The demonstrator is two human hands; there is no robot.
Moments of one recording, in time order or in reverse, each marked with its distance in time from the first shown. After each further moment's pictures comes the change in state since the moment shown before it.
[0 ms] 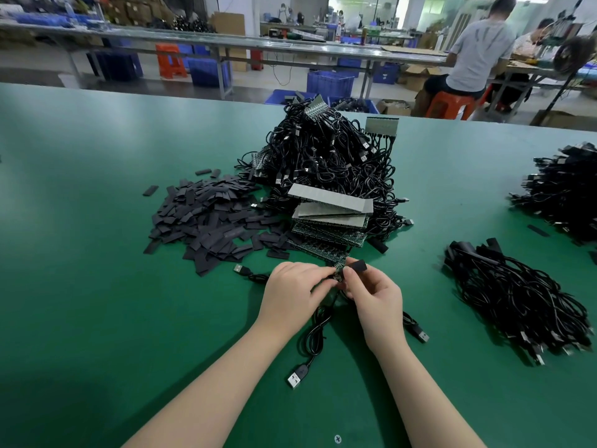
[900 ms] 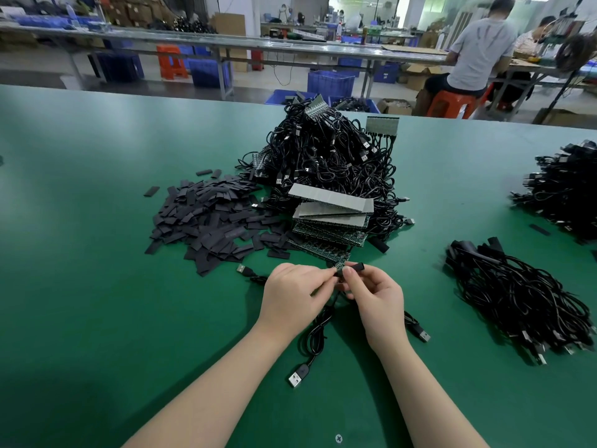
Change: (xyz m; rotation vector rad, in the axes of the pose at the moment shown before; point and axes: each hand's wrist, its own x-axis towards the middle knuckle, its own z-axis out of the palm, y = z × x) left_hand -0.004 0.000 0.003 -0.001 0.119 0.075; right_hand 0.001 0.001 -0.002 0.038 -0.023 0.035
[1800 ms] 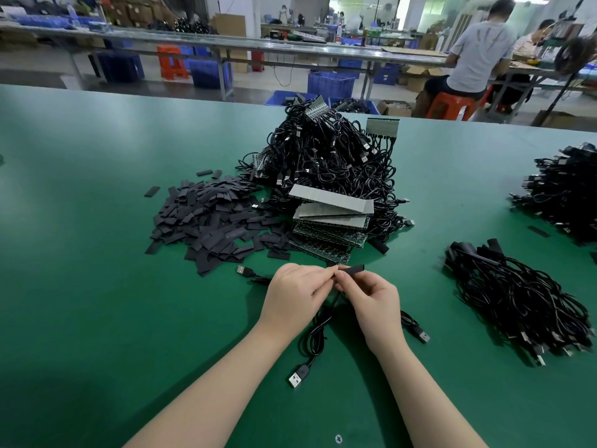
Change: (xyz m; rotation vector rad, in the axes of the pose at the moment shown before) left_hand 0.002 0.000 -0.002 -0.056 -0.032 0.044; right_hand -0.002 -0.002 0.002 -0.171 -0.025 -0.016
